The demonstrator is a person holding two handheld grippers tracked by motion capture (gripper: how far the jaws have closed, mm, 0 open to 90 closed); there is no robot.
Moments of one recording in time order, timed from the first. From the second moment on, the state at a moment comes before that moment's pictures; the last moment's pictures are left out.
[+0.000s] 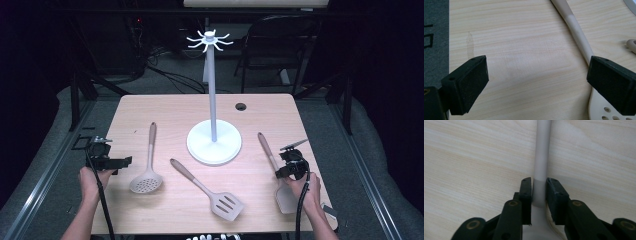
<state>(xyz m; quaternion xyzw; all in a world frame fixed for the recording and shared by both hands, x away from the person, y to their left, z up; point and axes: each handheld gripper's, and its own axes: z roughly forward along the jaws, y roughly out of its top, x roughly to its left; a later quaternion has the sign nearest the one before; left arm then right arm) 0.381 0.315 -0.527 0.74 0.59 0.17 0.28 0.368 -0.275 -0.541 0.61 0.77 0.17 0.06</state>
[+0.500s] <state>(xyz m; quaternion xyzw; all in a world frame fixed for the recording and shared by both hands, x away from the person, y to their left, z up) 0.381 0.313 -0.527 0.74 0.59 0.17 0.28 0.371 -0.274 -0.547 0.61 0.77 0.17 0.06</state>
